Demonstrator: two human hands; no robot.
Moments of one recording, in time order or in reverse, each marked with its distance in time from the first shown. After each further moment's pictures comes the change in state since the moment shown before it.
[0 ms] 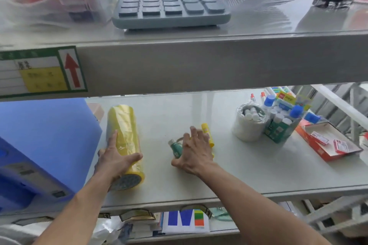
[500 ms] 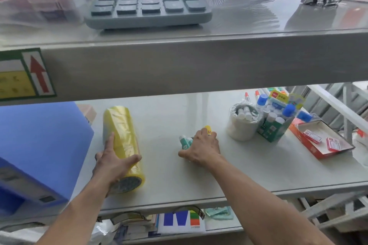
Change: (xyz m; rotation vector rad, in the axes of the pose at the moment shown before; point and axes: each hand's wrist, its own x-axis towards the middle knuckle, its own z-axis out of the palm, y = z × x) left_hand -0.016 0.015 0.012 -0.067 -0.020 -0.019; right_hand 0.015 0.042 -0.007 0.089 -0.127 0.271
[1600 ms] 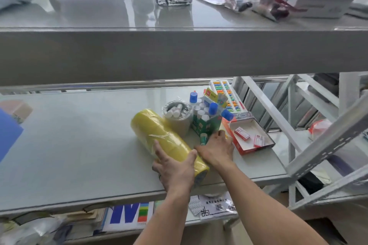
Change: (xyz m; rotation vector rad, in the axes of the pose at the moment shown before) left_hand -0.197 0.200 0.277 -0.403 -0.003 -0.102; right_hand -0.024 0.252 -0.070 0.166 0.108 0.261
